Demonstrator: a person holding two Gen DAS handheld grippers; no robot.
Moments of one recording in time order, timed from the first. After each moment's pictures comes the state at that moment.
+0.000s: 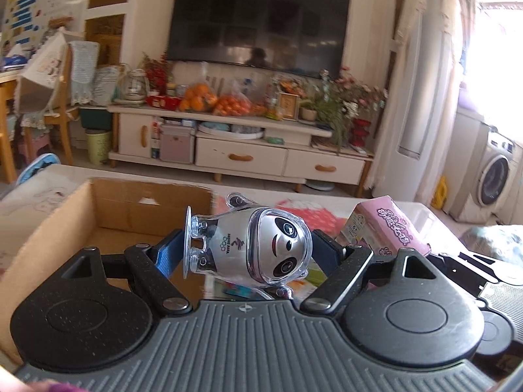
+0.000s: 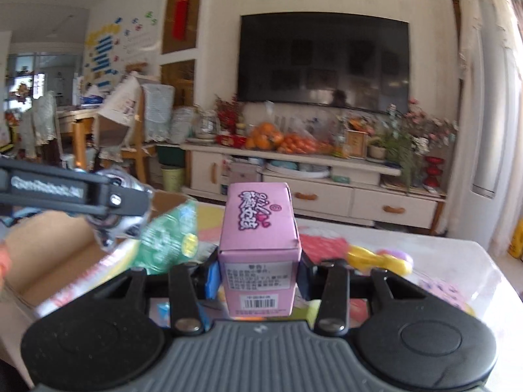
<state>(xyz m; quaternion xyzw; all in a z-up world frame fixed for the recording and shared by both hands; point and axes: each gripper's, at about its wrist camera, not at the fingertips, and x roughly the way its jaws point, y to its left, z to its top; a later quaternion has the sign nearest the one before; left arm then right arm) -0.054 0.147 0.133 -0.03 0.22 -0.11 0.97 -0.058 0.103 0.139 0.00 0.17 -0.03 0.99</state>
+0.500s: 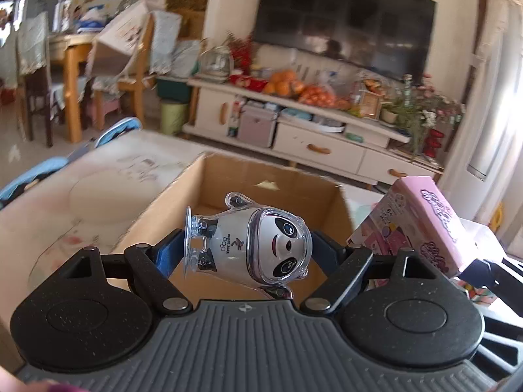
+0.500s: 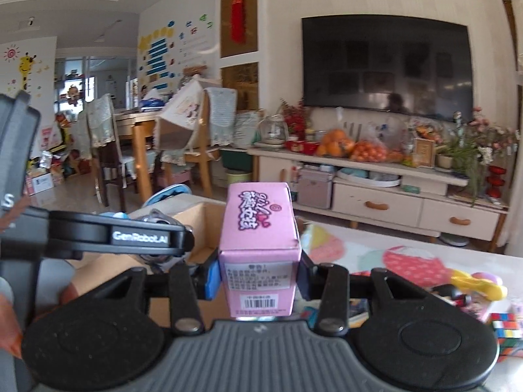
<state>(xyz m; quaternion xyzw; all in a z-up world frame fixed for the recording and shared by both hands) -0.029 0.226 0.130 -0.08 0.26 0.03 0.96 -0.023 0.188 0.156 0.01 0.17 0.08 0.98</state>
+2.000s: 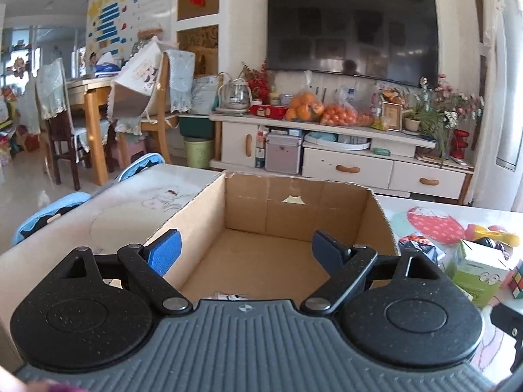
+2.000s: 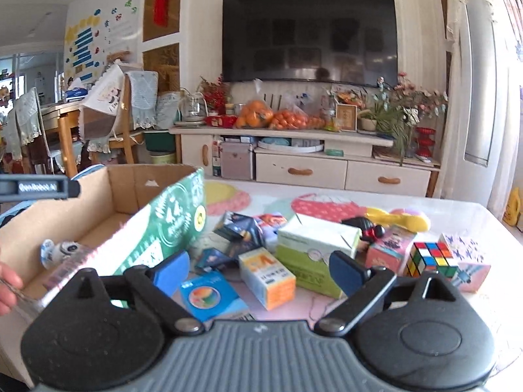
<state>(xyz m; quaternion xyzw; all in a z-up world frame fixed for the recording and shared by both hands) -0.035 0.207 0.119 -0.01 0.20 0.08 0.98 -0.056 0.133 0.104 0.03 0.20 -0.07 0.98</state>
